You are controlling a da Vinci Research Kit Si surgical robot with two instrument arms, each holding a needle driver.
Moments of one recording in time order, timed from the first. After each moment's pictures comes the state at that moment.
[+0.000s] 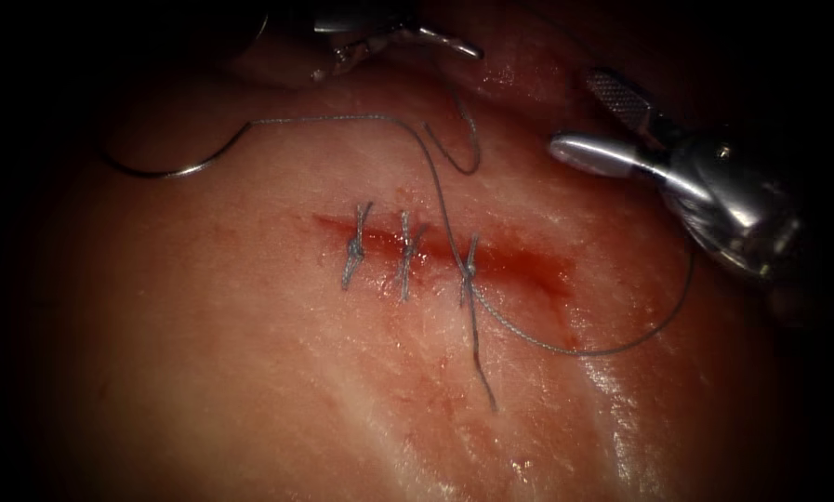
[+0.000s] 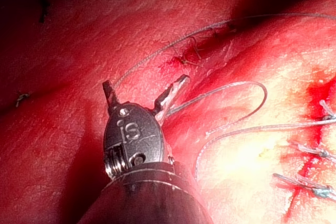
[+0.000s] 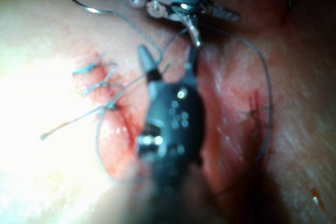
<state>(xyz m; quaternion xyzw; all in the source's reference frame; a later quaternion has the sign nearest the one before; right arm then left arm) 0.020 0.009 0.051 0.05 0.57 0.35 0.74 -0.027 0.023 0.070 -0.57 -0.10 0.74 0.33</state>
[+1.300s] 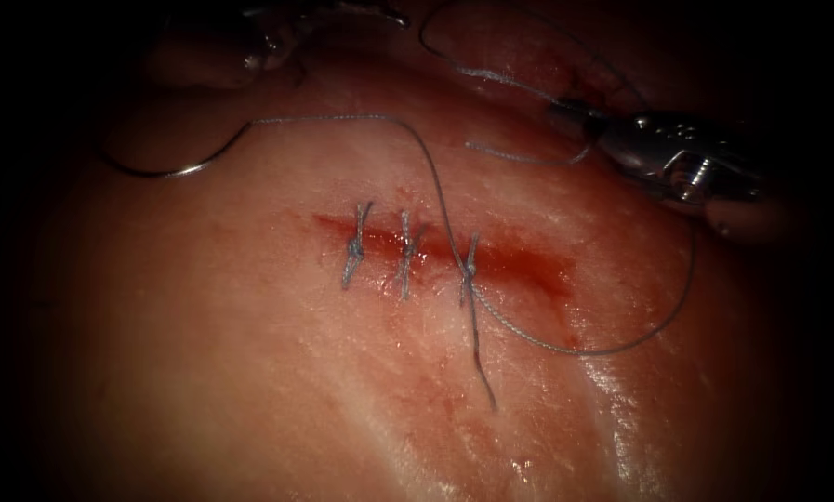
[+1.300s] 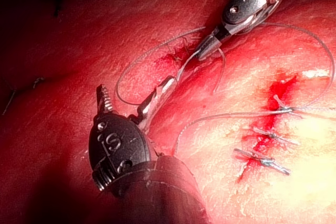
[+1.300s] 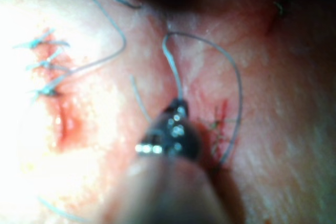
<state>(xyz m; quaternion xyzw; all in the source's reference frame) 0.016 0.012 0.064 -0.04 0.39 0.36 0.85 -0.020 0.022 0.062 -0.65 -0.18 0.63 0.37</state>
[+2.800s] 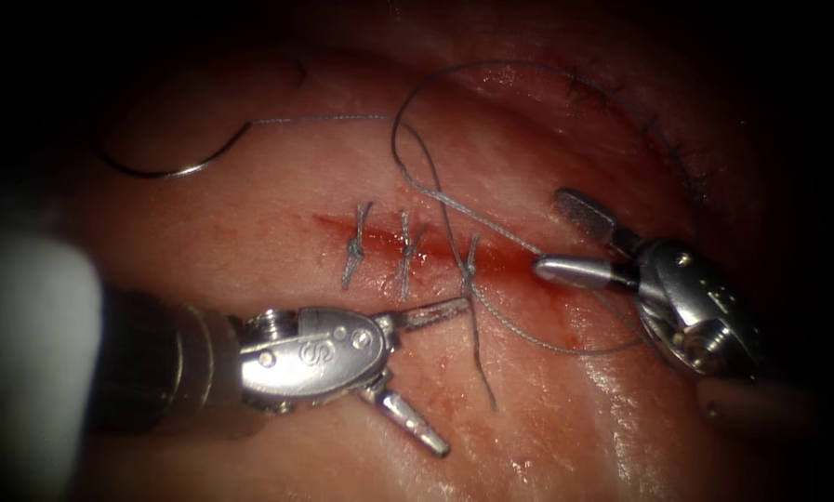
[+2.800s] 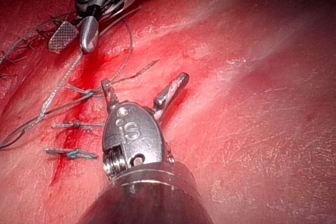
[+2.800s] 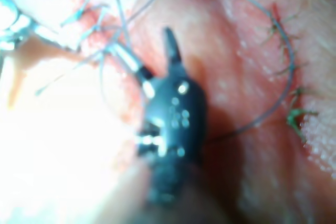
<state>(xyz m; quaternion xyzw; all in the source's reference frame) 0.016 0.002 0.060 0.13 0.63 0.37 0.67 -0.030 -0.003 0.055 -0.58 -0.22 0.77 0.14</state>
